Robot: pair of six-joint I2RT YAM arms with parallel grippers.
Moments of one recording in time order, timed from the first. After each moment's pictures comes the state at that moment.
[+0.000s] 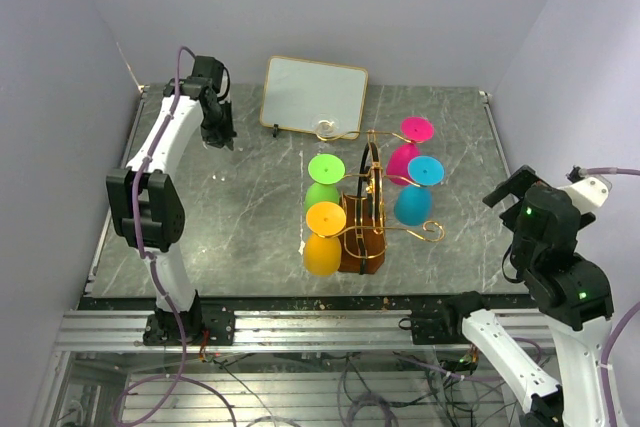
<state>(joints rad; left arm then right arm) -0.15 1.88 1.78 -1.03 0.03 -0.25 0.29 0.59 1.18 -1.04 0.76 0.58</state>
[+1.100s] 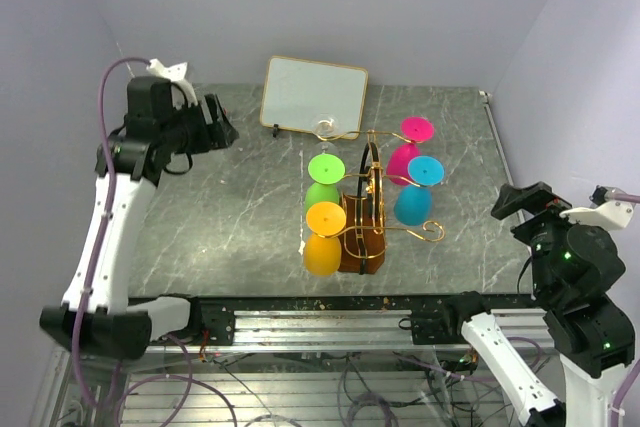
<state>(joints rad) -0.12 1.29 1.54 -0.87 0.18 -0.30 0.29 0.44 1.21 -0.94 0.61 0.44</state>
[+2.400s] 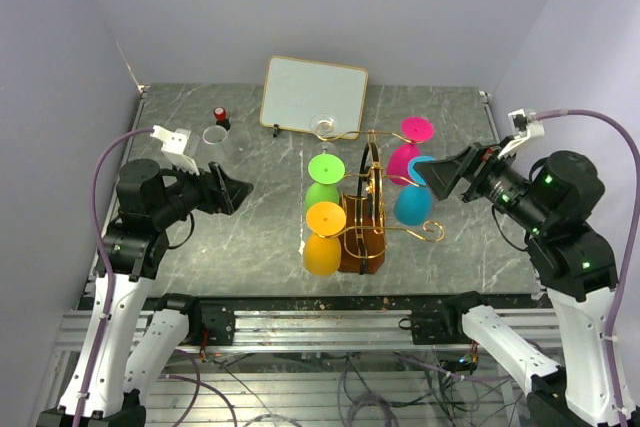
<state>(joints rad) -0.13 0.68 0.89 -0.50 0.50 -0.29 0.29 0.75 1.32 -0.75 -0.25 0.43</state>
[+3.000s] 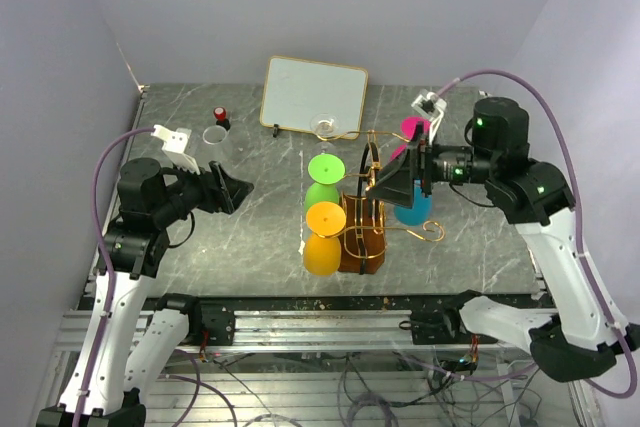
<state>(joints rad) -0.13 0.68 0.89 -0.50 0.50 -0.29 0.45 1.06 1.49 -0.85 -0.79 0.20</state>
